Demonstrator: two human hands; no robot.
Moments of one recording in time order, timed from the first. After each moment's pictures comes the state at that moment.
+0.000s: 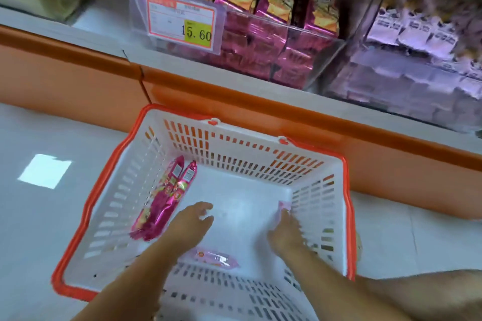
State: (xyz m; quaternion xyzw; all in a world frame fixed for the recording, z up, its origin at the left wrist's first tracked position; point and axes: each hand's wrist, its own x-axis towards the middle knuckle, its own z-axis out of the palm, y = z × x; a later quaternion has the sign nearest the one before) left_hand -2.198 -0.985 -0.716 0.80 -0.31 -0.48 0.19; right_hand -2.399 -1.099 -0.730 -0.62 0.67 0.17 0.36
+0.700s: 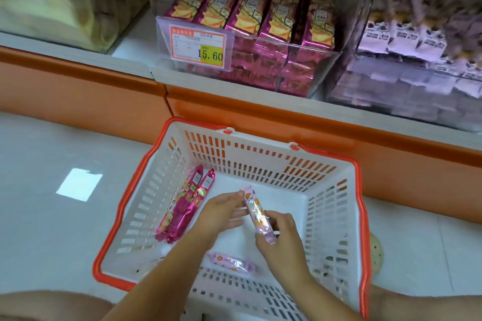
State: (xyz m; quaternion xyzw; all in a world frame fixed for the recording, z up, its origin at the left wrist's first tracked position) left_hand -2.215 -1.014 -0.662 0.67 -0.06 -0.59 0.45; right_hand -2.376 -1.043 -0.660 -0.67 0.53 -0.12 0.51
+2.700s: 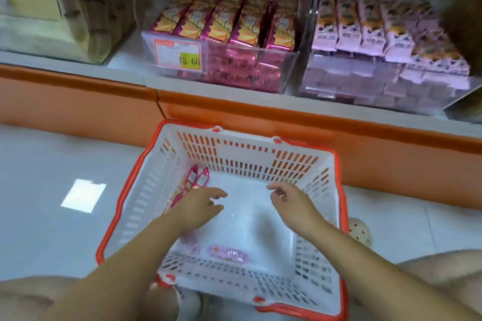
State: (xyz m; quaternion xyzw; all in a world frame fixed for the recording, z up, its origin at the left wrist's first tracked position) left_hand -2.186 -0.997 -0.631 0.77 -0.50 -0.38 0.12; right_hand -2.395 -1.108 -0.599 -0.71 0.51 -0.01 0.49
